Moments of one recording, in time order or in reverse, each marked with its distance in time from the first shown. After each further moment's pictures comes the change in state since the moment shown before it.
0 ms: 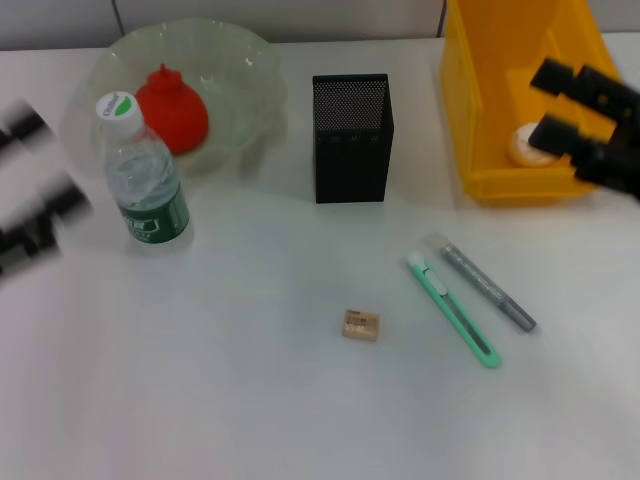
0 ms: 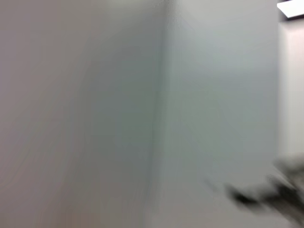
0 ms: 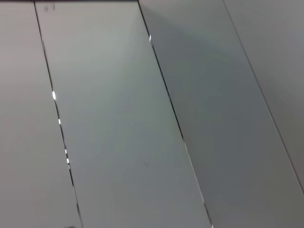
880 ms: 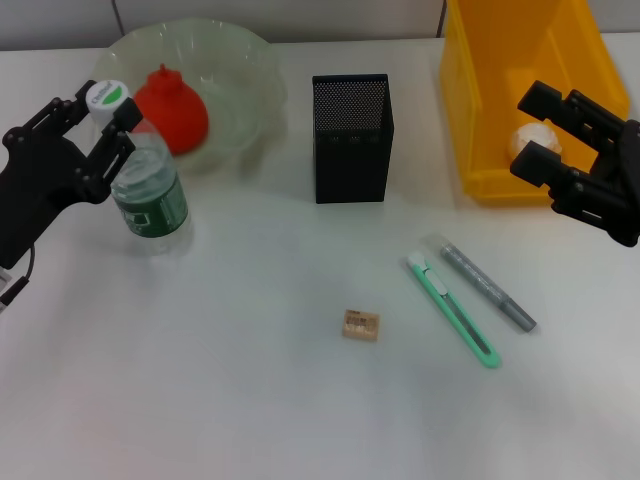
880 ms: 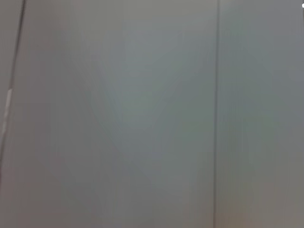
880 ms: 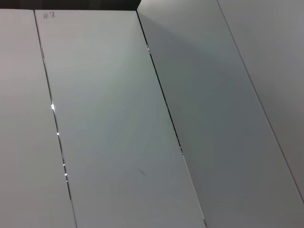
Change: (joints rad) left arm -0.122 -0.129 -0.008 -0.289 -0.238 -0.438 0.356; right arm -0.012 0.010 0.001 0.192 0.008 -0.005 -0.201
